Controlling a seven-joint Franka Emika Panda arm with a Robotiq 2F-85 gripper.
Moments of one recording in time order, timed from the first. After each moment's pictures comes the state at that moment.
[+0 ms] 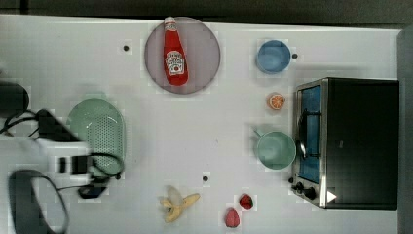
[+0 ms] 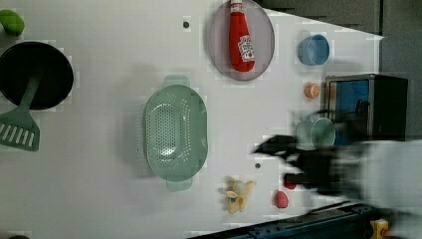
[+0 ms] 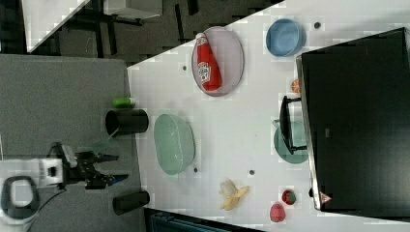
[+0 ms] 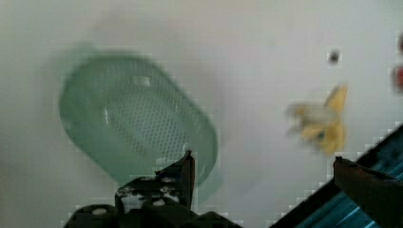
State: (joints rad) arm 0.06 -0.09 0.52 -2.03 0.06 0.25 0.47
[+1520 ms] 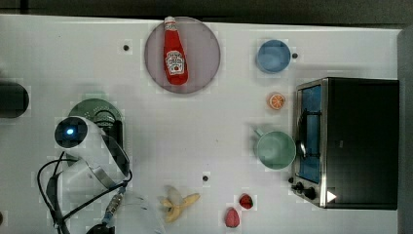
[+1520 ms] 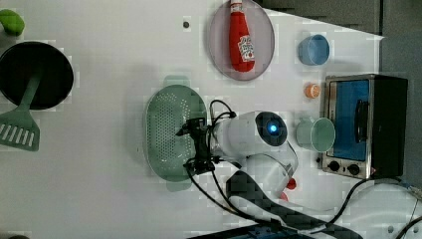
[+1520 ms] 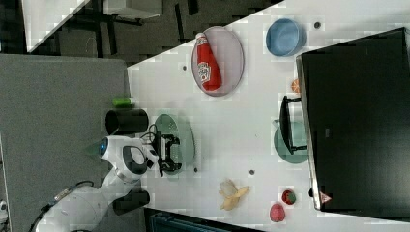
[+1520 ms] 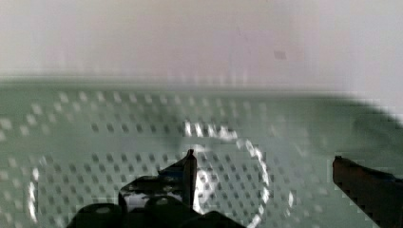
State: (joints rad) arm 0.07 0.56 0.50 -2.18 -0.16 0.95 1.35
